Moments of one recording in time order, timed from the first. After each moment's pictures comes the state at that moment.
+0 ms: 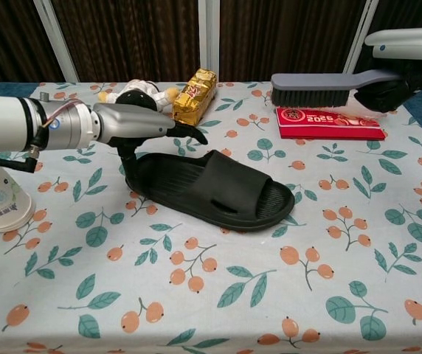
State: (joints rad) left arm -0.98 -1.65 -0.11 -1.10 1.56 0.55 -0.23; right arm 0.76 -1.19 0.13 -1.54 -1.34 0.75 0.05
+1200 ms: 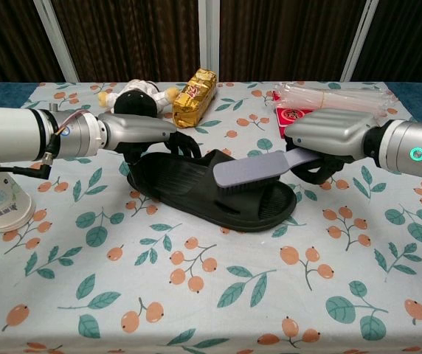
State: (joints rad) left arm -1.01 -1.70 -0.06 -1.05 1.46 0.58 -0.29; right arm 0.83 -1.55 0.01 -1.24 -1.48 0.78 -0.09
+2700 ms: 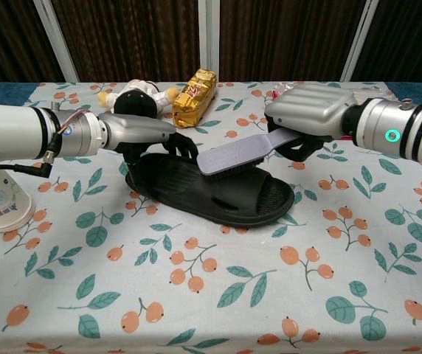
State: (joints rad) left arm -1.02 -1.68 -0.07 -1.08 1.40 0.55 -0.23; right arm 0.90 -1.63 0.07 -1.12 -1.50 0.80 -0.15
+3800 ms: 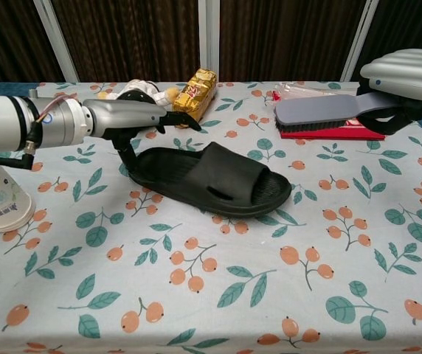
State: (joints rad) left arm -0.97 -1.61 -0.08 -1.19 1.38 0.65 -0.18; right arm 0.75 -1.34 0.00 -1.31 -1.45 0.95 -0.04
